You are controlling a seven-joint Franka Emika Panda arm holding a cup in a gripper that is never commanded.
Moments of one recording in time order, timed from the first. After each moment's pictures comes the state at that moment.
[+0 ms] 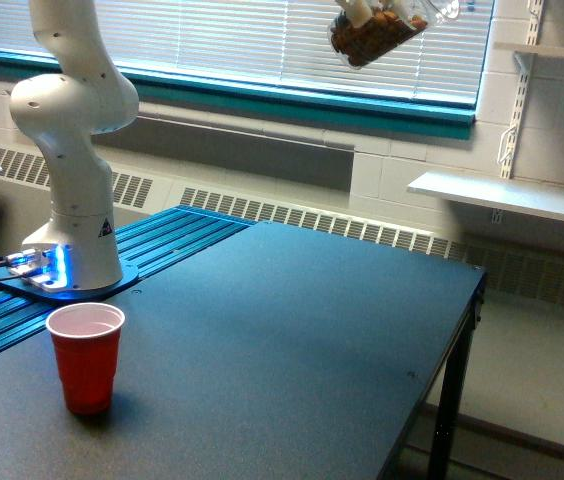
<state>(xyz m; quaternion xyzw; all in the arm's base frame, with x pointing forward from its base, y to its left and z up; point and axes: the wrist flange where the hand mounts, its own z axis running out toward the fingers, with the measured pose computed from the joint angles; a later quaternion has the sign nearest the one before) 0.533 -0.155 0.598 -0.82 0.45 -0.33 0.11</state>
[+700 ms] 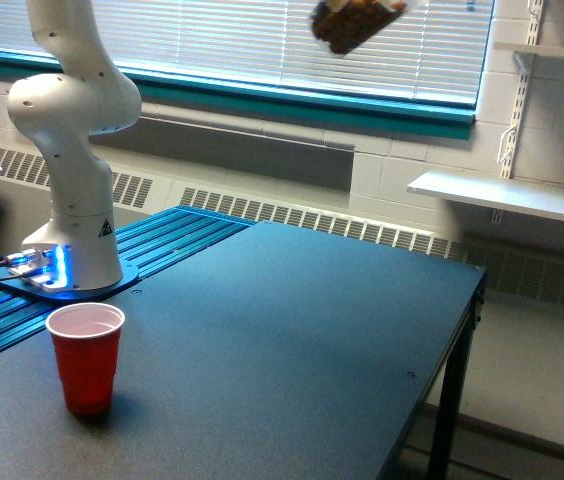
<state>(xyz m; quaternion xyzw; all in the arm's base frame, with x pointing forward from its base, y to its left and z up) 0.502 -0.170 0.604 -0.80 0.47 -0.36 0.09</state>
